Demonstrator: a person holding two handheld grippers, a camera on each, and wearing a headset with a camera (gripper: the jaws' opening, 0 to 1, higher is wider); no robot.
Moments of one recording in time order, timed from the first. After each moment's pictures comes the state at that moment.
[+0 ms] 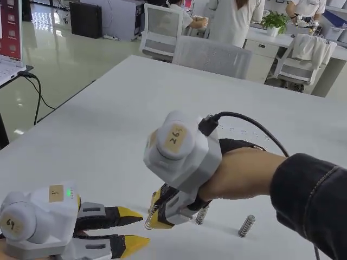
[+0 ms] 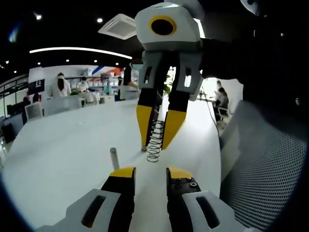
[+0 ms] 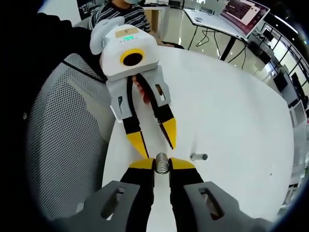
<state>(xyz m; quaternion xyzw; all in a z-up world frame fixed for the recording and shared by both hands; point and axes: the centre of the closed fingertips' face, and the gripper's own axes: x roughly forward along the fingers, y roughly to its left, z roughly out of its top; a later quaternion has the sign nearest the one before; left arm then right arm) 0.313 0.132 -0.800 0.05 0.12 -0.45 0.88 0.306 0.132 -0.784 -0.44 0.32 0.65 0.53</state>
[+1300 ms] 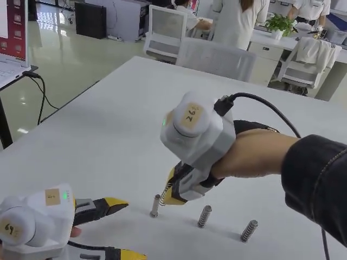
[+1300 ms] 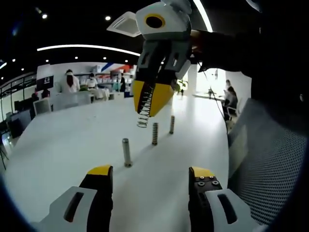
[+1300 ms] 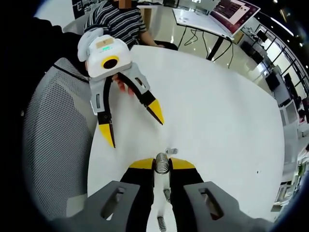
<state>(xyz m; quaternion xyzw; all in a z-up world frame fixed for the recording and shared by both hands) 0.318 0.150 -0.809 0.05 0.14 -0.41 0.90 0.349 0.131 -0.764 -0.46 0.31 0.62 0.55</state>
